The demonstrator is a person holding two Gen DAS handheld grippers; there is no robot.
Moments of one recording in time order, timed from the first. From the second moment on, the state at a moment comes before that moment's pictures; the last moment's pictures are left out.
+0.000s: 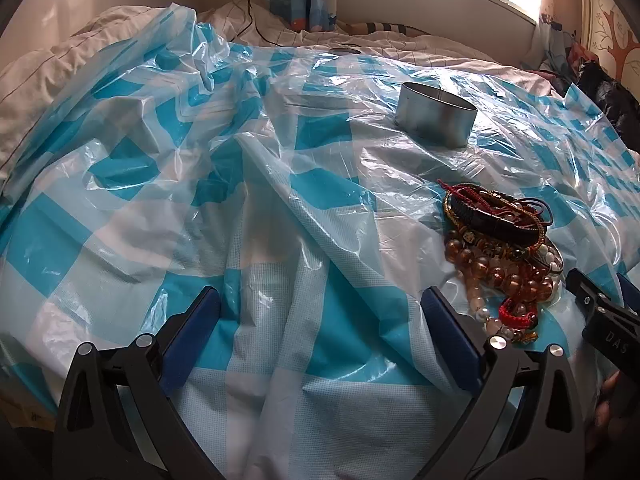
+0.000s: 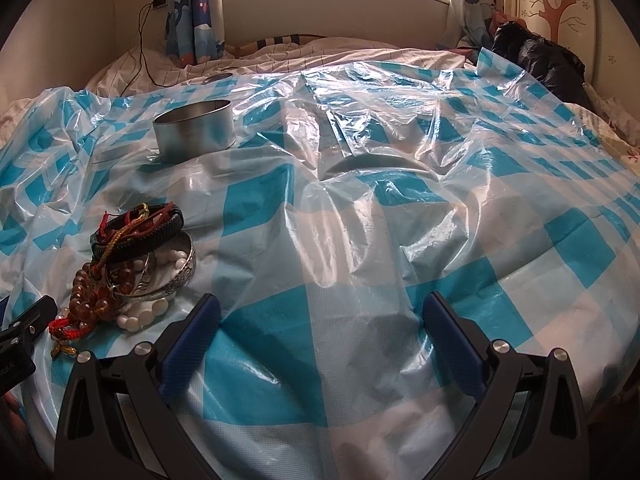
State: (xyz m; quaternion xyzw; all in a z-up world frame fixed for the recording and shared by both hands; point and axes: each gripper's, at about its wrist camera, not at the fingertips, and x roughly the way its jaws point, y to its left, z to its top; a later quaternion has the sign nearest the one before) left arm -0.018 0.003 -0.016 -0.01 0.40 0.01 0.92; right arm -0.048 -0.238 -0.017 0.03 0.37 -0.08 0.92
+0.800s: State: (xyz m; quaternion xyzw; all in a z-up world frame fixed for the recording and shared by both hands) left arm -0.020 0.001 -0.017 -0.01 0.39 0.02 0.92; right arm -0.048 -0.238 -0.016 0.03 0.37 -0.08 0.92
